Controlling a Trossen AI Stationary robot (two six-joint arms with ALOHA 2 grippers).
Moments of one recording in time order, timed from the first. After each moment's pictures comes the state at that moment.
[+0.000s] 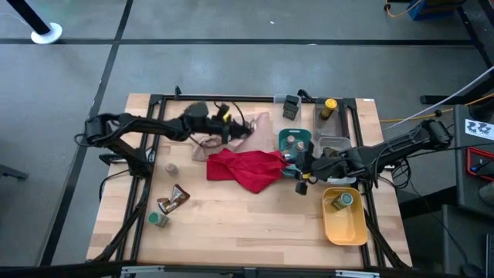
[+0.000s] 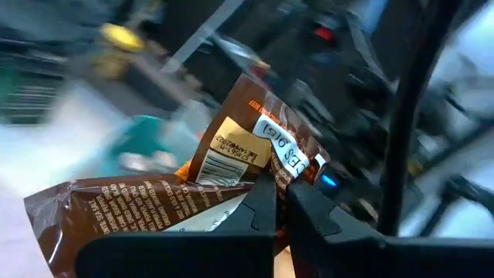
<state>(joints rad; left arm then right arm) 0.35 1.49 0.72 0.74 0.38 -0.72 0.32 1.13 0.77 -0.23 0.46 0.23</state>
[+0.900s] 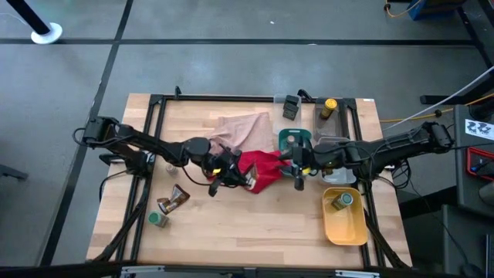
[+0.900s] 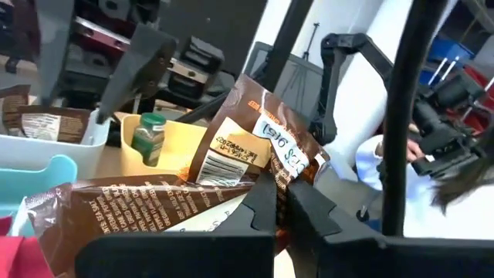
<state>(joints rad) -0.07 1.49 0.72 0.77 0.39 -0.36 0.19 1.13 0.77 0.00 0.22 0.00</state>
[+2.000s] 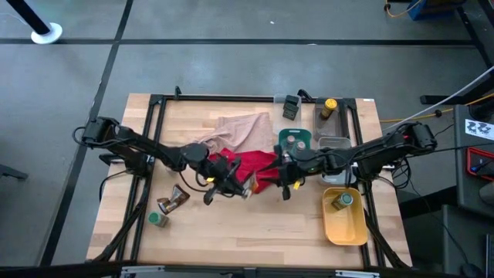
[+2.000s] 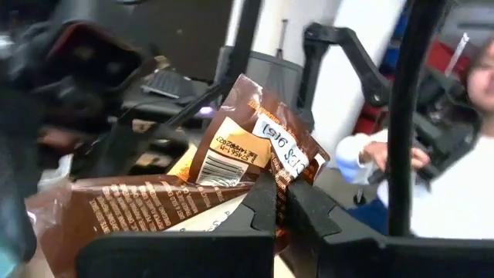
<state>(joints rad) -0.14 1.49 0.72 0.81 0.39 -0.23 0.19 1.39 0.77 0.36 0.05 -0.35</state>
